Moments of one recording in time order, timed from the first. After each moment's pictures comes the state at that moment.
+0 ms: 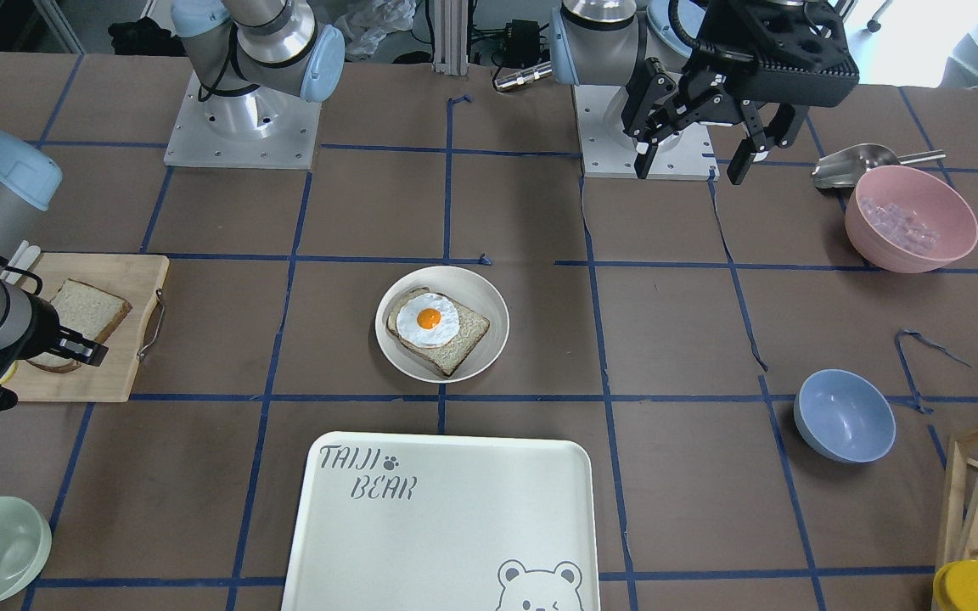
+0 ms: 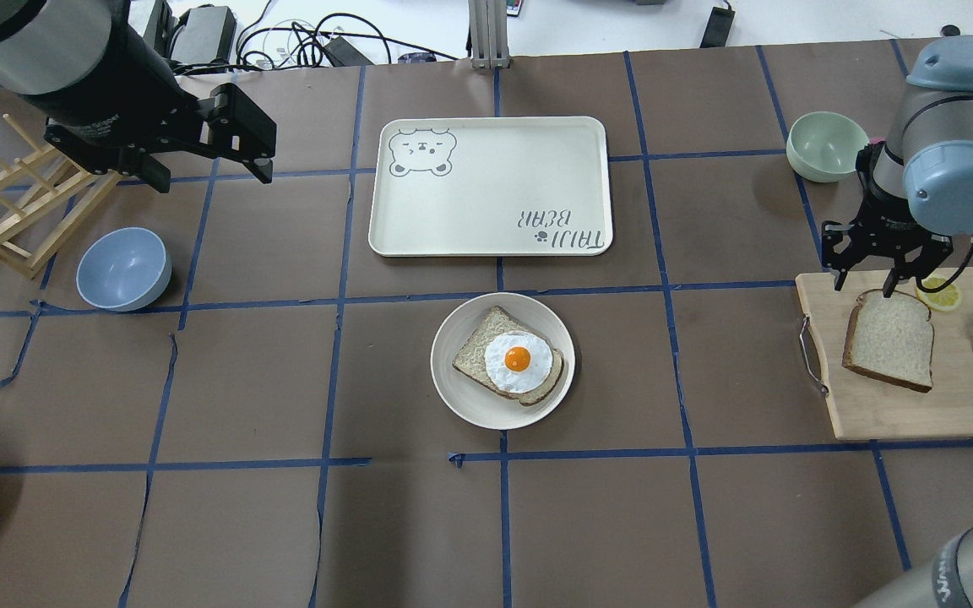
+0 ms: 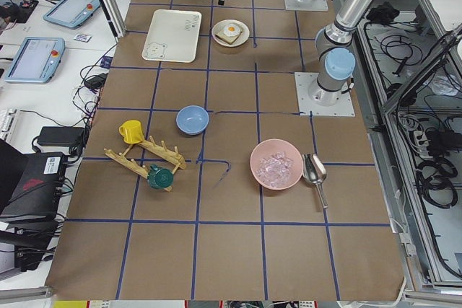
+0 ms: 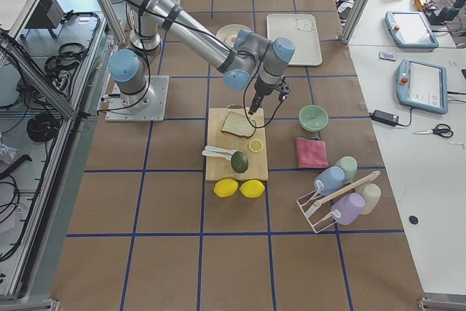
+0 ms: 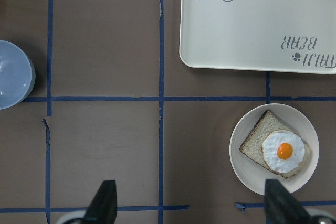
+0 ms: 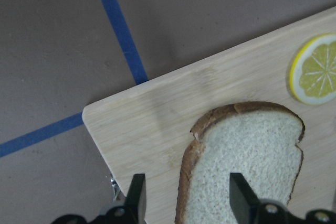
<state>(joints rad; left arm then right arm) -1.57 -1.45 -1.57 -1.51 1.52 -0.01 1.19 -1.20 1.79 -1.96 -1.78 -0.01</state>
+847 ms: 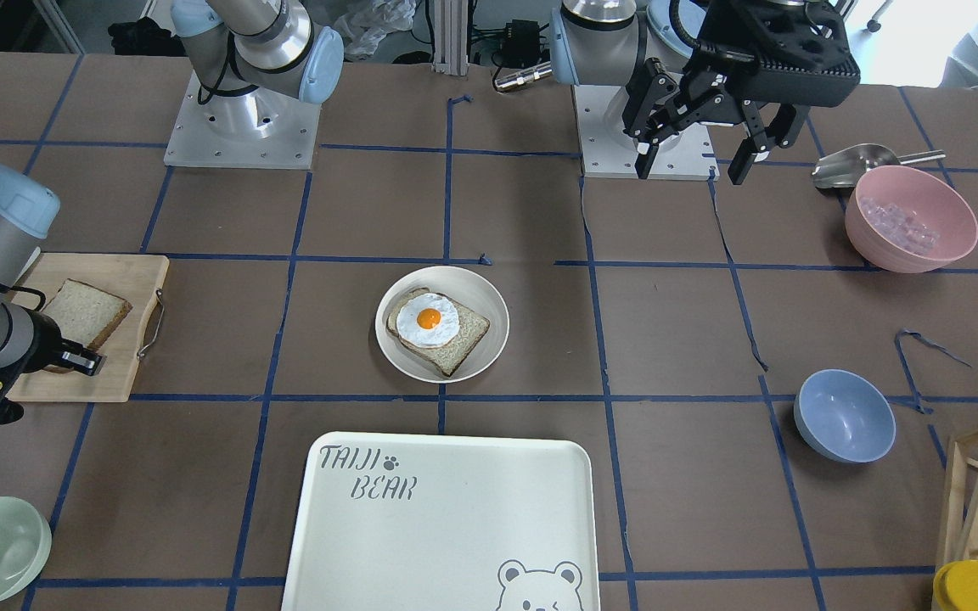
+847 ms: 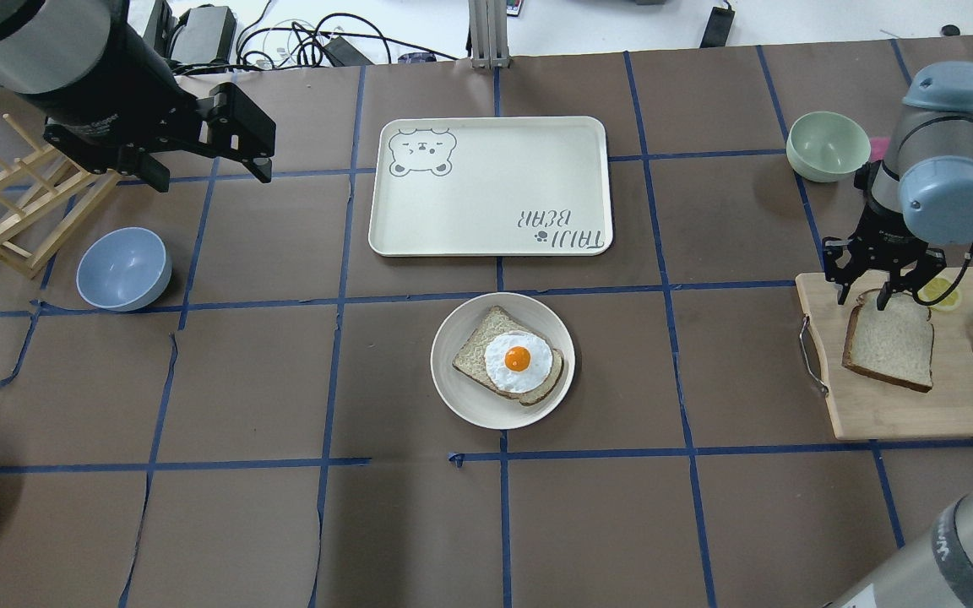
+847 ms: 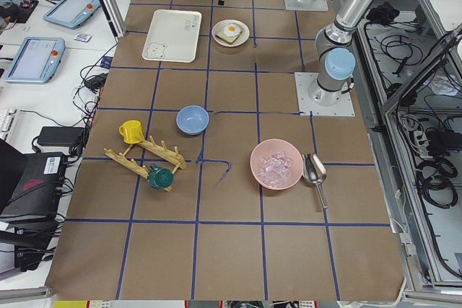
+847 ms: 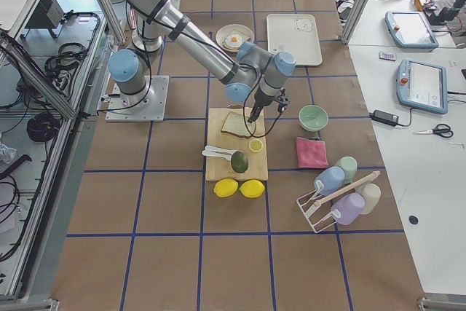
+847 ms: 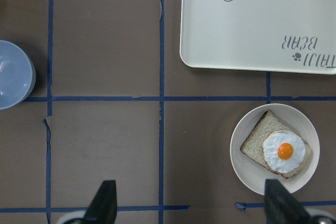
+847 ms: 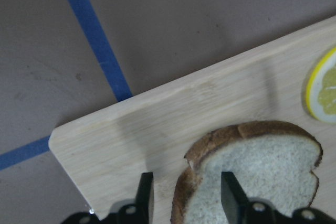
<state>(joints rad) -1.57 -1.45 -1.57 -1.51 1.52 -0.01 1.18 -1.15 1.80 -1.97 -1.78 -0.02</state>
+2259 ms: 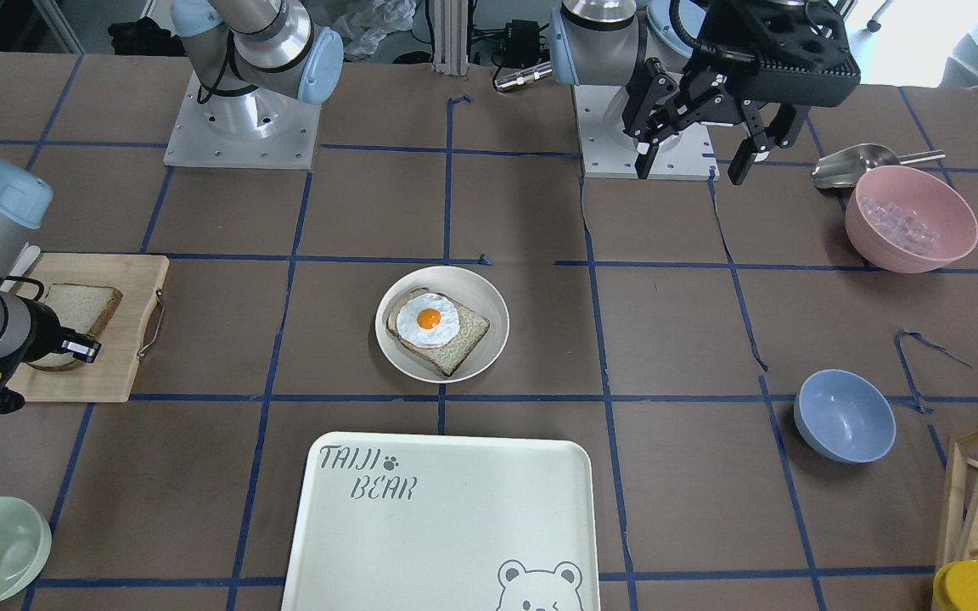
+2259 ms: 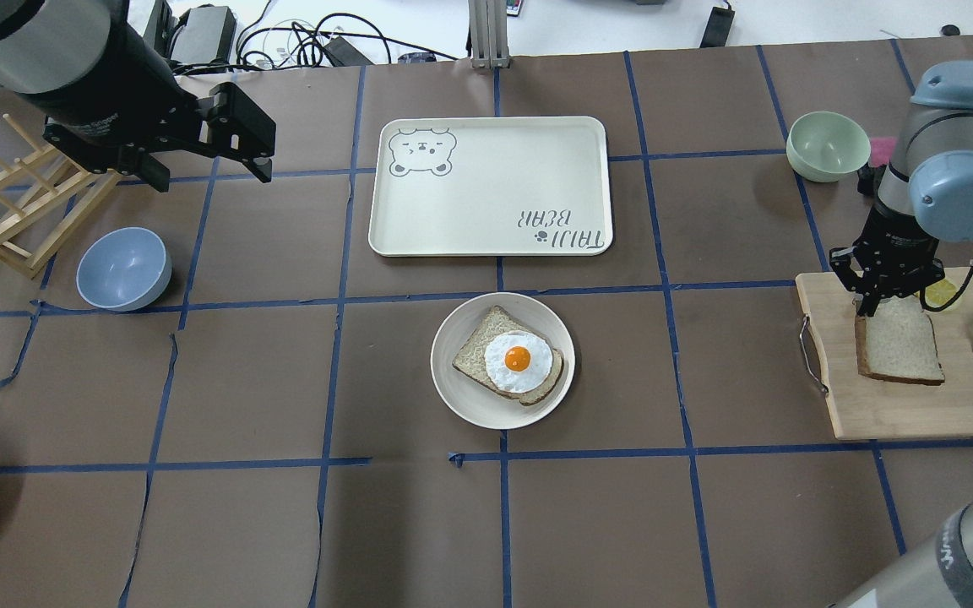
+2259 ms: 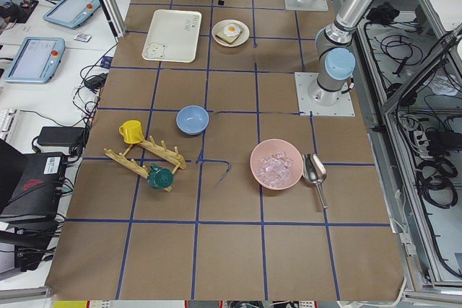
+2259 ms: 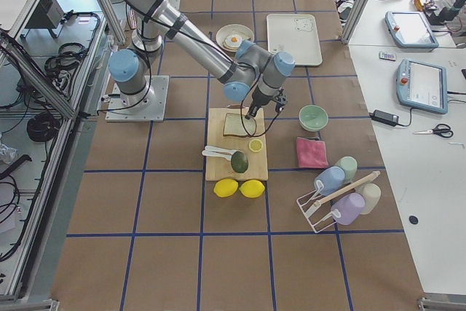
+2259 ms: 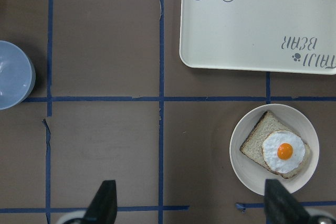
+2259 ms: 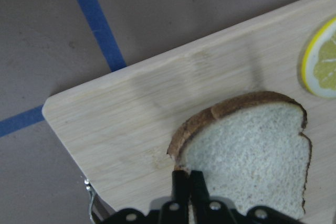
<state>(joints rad) -1.57 -1.45 -1.57 -1.51 1.52 -0.01 1.17 -1.18 1.79 -1.89 -1.78 -0.02</state>
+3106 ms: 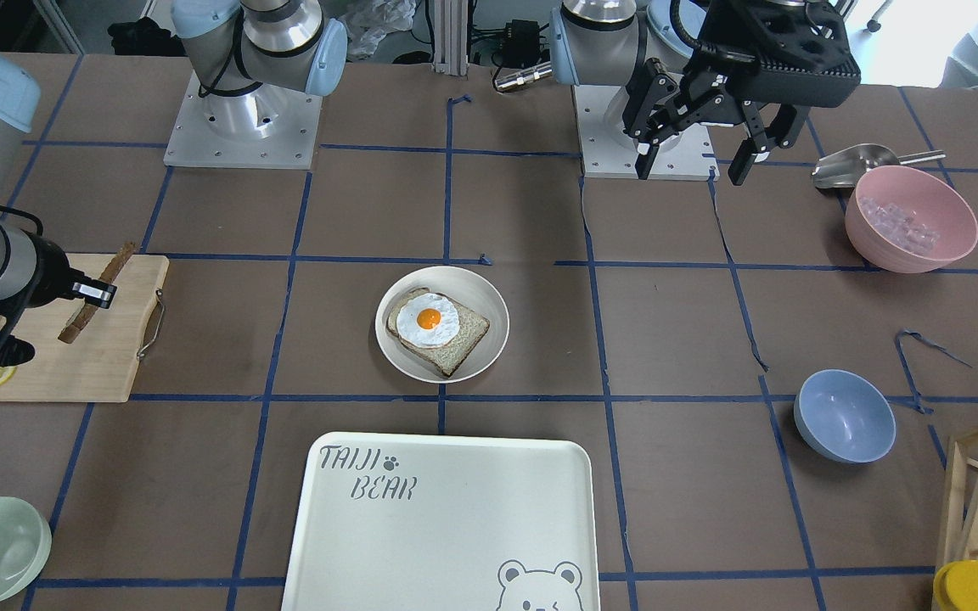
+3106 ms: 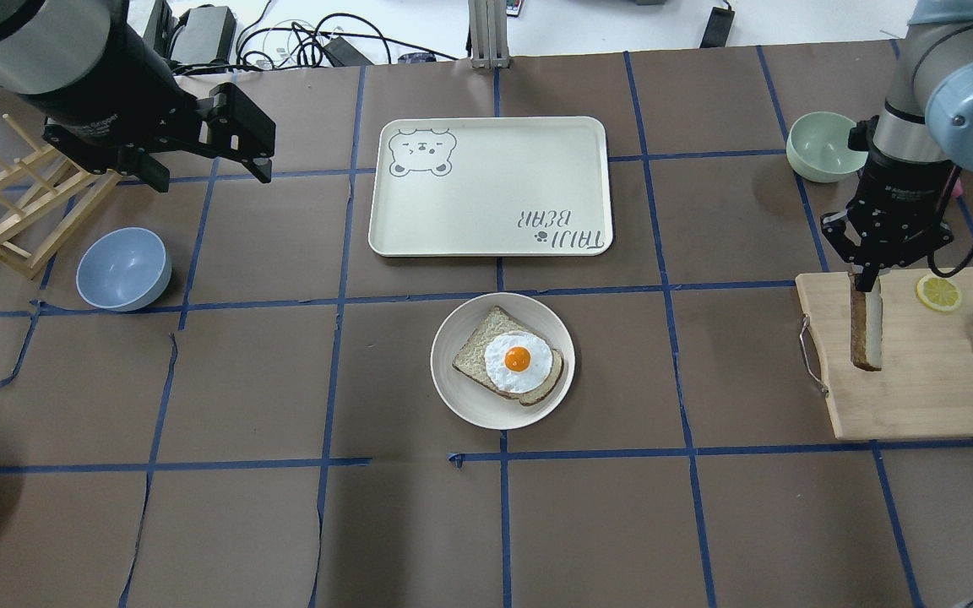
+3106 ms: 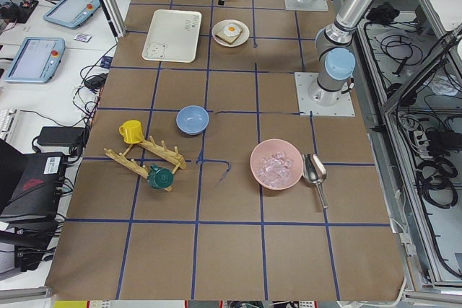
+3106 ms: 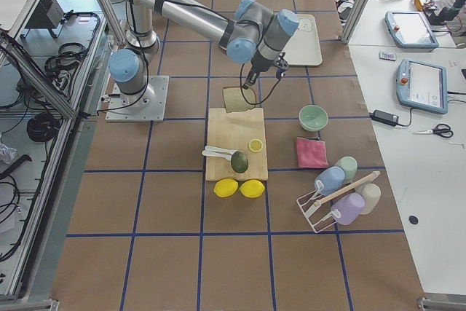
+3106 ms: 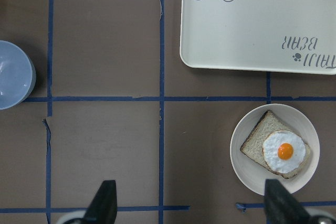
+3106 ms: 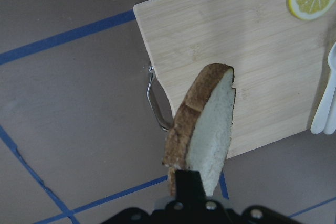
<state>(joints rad) -1.57 -1.45 -1.57 -1.51 1.52 -0.01 1.31 -1.33 1.63 -1.52 -1.77 0.08</state>
